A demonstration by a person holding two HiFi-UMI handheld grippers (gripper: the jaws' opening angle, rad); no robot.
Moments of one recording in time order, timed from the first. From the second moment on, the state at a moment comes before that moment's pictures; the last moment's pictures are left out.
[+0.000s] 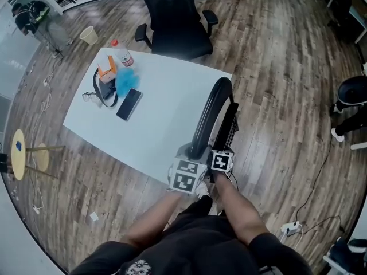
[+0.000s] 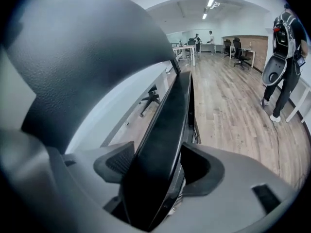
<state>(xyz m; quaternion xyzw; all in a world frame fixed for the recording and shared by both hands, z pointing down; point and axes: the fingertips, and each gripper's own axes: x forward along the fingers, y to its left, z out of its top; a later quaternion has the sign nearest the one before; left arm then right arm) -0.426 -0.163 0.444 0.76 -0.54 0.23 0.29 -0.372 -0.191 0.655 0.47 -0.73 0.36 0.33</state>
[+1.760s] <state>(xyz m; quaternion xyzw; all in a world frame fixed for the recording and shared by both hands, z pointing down) -0.308 -0.169 0.558 0.71 -0.55 0.25 0.37 0.054 -0.181 0.792 0.36 -0.71 0.59 0.08</state>
